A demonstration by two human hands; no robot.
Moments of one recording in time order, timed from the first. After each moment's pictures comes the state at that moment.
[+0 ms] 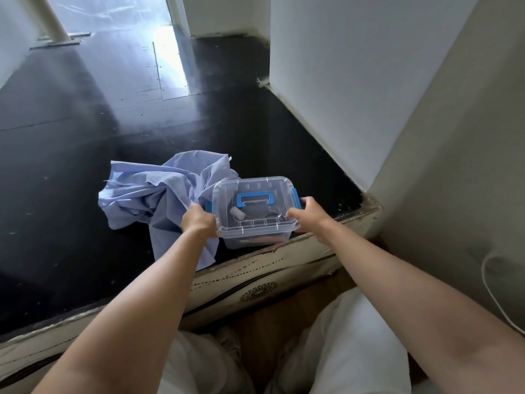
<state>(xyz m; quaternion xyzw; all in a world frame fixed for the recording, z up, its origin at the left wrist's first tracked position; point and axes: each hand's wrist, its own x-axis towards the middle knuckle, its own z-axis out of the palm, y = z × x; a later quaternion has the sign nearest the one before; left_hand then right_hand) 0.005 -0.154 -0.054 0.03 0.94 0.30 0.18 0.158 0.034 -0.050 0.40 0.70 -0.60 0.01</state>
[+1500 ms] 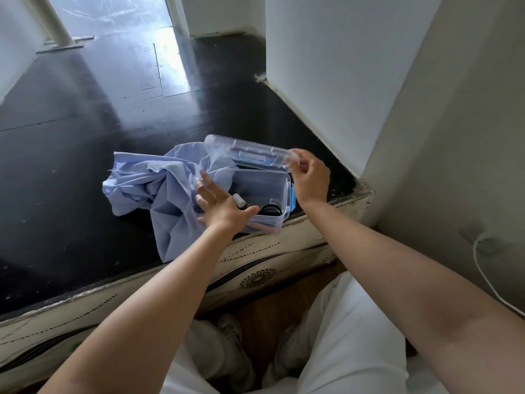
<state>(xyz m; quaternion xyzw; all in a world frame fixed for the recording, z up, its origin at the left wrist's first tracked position) 0.091 -0.139 -0.031 0.17 0.95 0.24 0.13 0.159 0.023 -0.032 0.31 0.76 -0.41 -0.39</state>
